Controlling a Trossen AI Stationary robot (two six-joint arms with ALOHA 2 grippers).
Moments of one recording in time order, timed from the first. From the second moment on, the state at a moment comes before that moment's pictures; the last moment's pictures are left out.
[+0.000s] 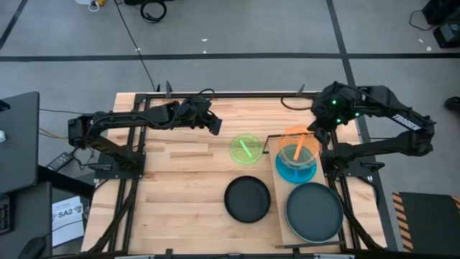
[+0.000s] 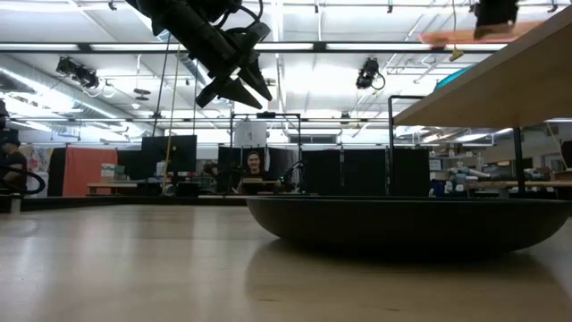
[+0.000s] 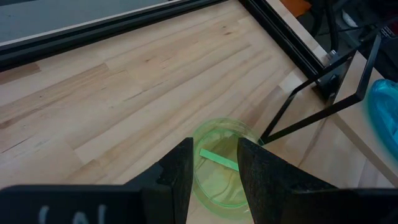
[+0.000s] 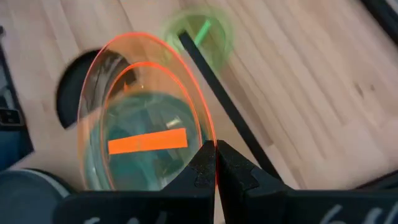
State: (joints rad) left arm 0.29 1.42 1.04 -0.23 -0.13 -0.63; right arm -0.32 0.93 1.33 -1.43 -0.13 0.24
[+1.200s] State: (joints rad) left arm 0.29 1.42 1.04 -0.23 -0.13 -0.63; right arm -0.32 0.90 1.11 -1.33 -0.26 0.27
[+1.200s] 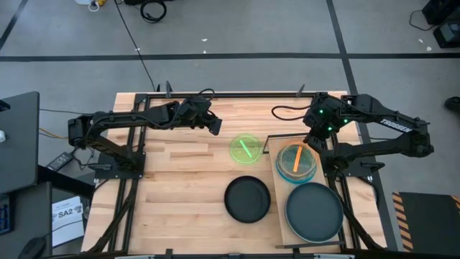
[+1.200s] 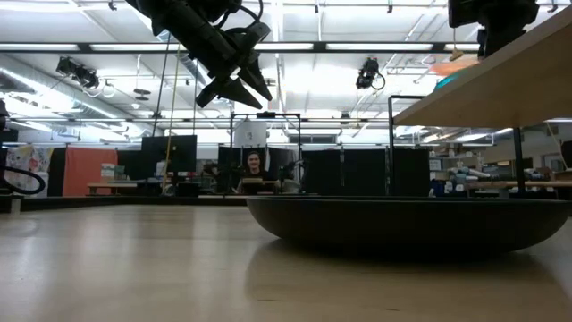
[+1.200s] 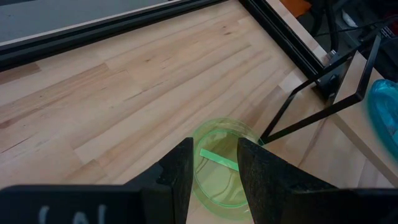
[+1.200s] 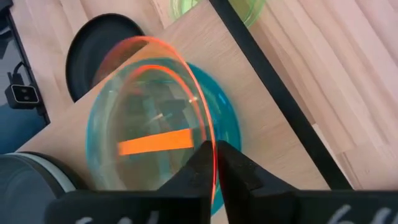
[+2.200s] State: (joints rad) left arm 0.27 1.42 1.04 -0.23 -0.13 -0.63; right arm -0.32 0.91 1.11 -1.33 -0.25 0.27
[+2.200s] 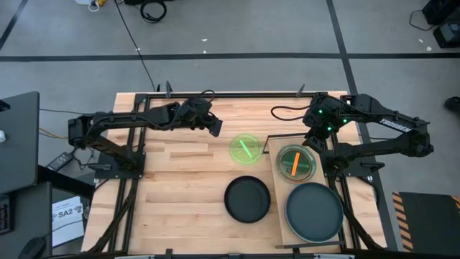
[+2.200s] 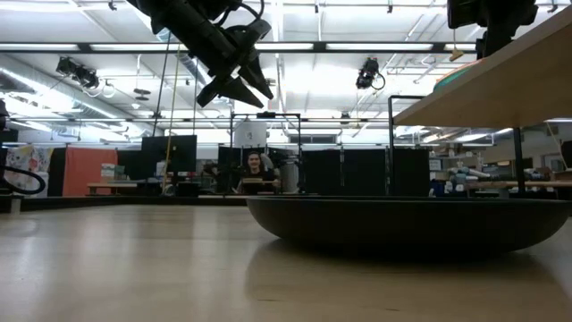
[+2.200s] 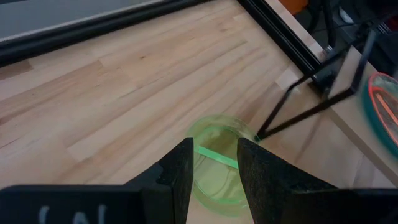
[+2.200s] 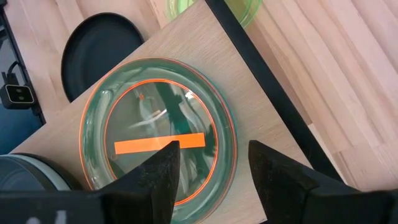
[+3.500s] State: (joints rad) left arm -0.24 1.72 1.04 -0.22 -0.13 -1.09; right arm -0.32 0.91 1.11 -1.33 -0.25 0.27
